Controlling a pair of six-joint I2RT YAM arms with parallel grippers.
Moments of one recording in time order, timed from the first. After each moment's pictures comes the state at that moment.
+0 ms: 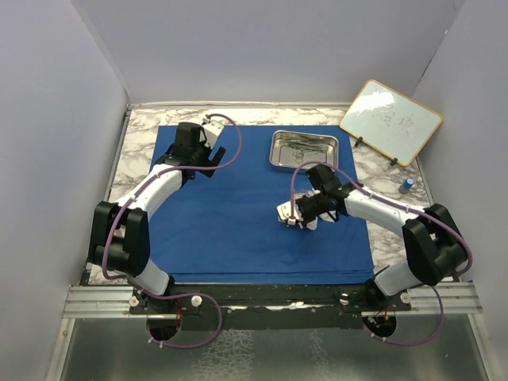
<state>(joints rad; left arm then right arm) -0.26 1.56 1.09 -0.20 -0.07 0.34 0.56 1.49 0.84 -0.40 -0.72 -1.35</state>
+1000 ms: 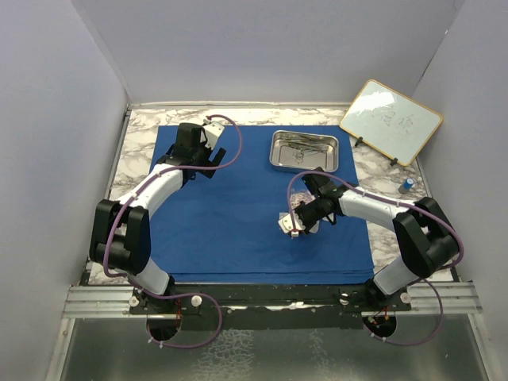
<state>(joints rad) -0.26 1.57 1.08 -0.20 -0.07 0.34 0.58 1.56 0.83 -0.47 -0.70 -1.61</state>
